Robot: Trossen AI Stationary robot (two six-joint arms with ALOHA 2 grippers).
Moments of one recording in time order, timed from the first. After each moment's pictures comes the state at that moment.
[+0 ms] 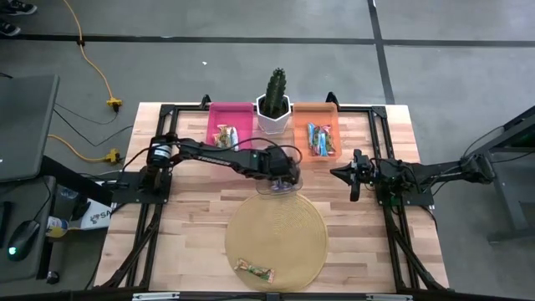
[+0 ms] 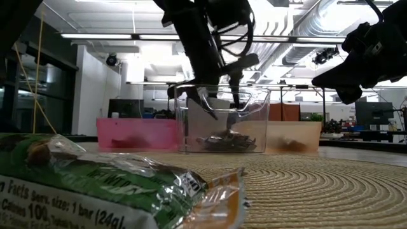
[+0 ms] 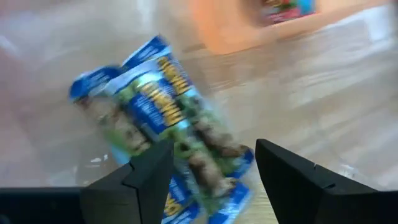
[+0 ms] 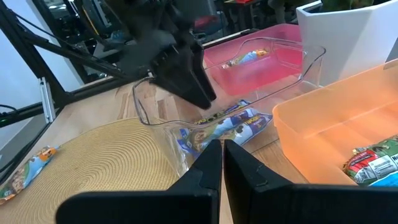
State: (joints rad) left arm 0.00 2.01 1.57 -0.59 -0.35 -1.21; right arm 0.06 0.26 0.01 0.07 0.23 0.33
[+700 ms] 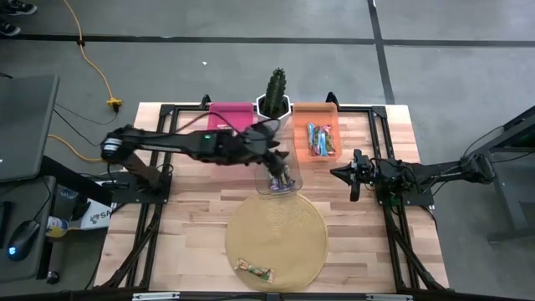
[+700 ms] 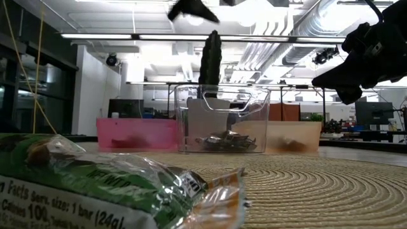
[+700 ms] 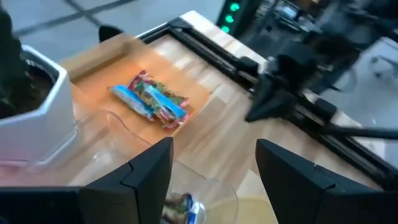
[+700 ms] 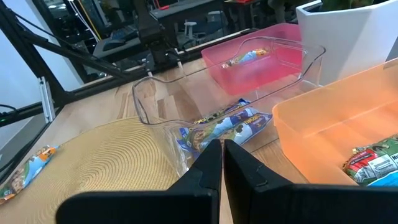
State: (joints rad) left arm -0.04 1.61 1.58 -0.52 -0.41 -0.60; right arm 0.06 0.26 0.01 0.07 0.23 0.33
